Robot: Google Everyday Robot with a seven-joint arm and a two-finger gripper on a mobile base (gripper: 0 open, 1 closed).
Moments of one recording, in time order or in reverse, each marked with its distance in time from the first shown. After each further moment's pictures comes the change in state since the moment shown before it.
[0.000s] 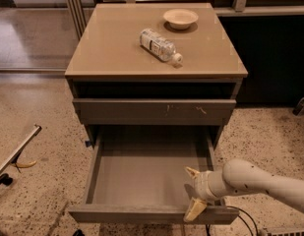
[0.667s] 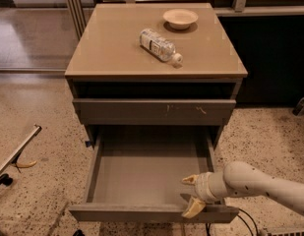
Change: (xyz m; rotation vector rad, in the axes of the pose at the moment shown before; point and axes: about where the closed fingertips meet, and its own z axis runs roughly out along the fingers) arm 0.006 -0.003 0.010 0.011 -0.025 -0.002
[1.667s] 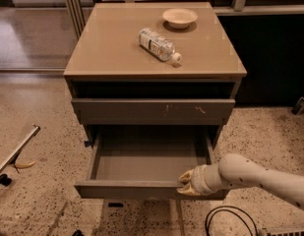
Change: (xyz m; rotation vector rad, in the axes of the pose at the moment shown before) arm -0.016 -0.020 0.003 0.005 -0.004 -0.036
